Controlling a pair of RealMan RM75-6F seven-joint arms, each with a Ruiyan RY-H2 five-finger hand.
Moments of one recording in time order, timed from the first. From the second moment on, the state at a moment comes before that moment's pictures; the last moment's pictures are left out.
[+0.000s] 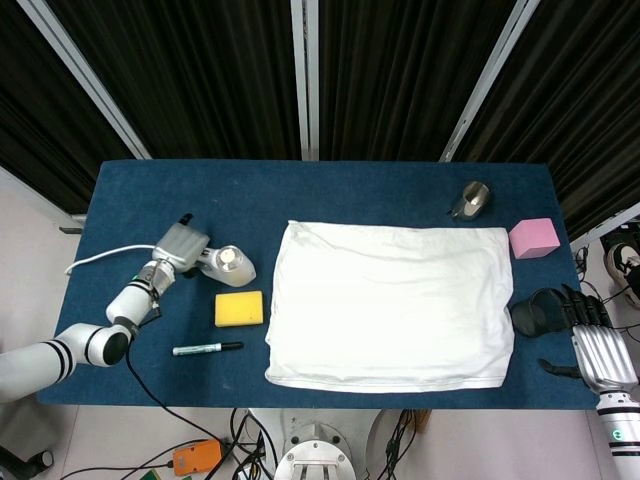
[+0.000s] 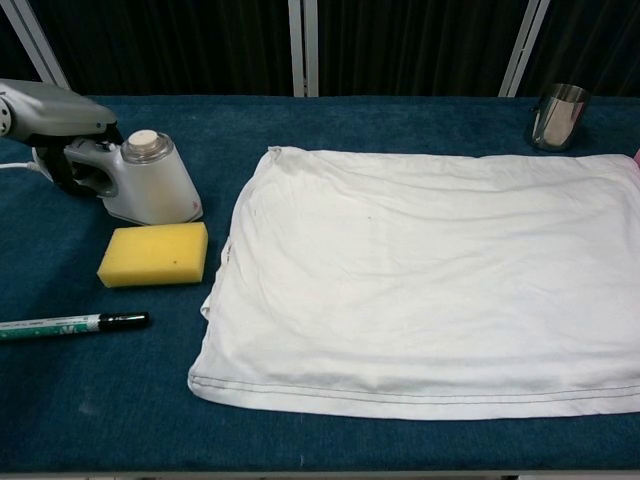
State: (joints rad) left arm -0.89 -1.36 -0.06 -1.31 0.92 0.60 0.49; right arm 0.09 -1.09 0.02 -1.58 -1.45 1.35 0.06
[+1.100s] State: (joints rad) left arm -0.93 -1.19 -0.12 -1.49 1.03 0.51 0.15; right arm 0.18 -1.11 -0.02 -1.64 -1.52 1.19 -0.04
